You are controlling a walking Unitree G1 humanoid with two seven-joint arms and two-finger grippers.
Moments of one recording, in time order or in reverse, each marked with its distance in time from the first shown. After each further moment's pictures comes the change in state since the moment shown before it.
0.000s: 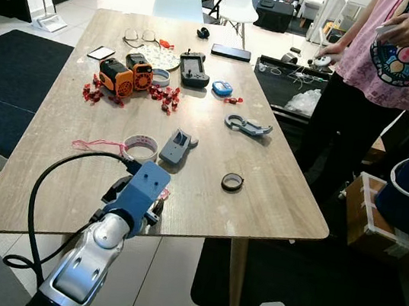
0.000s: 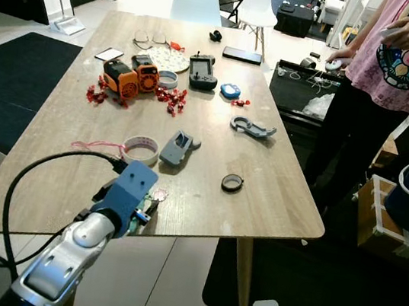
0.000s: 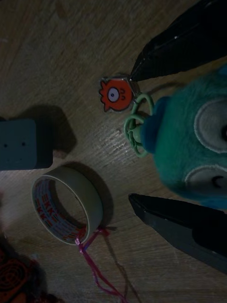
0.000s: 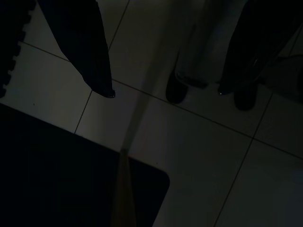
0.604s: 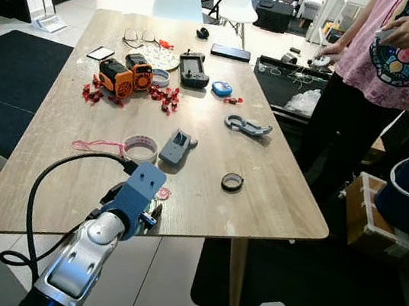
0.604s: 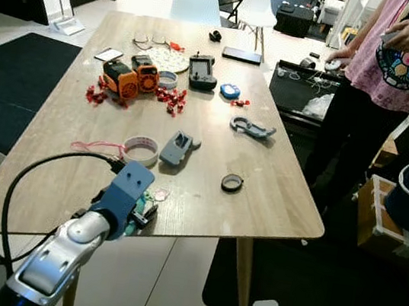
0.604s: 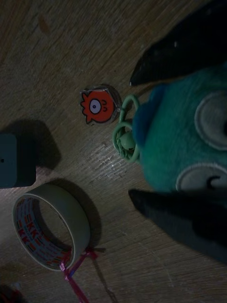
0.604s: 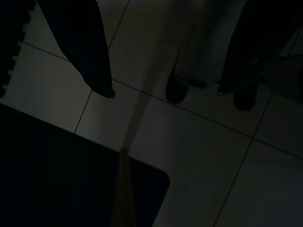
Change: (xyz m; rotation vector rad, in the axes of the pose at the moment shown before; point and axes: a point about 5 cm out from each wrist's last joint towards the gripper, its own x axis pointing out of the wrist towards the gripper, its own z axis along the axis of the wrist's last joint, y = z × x) left arm 0.000 0.001 -0.005 -0.036 0.039 -0.098; right arm 0.000 0.000 0.000 0.000 0.000 0.000
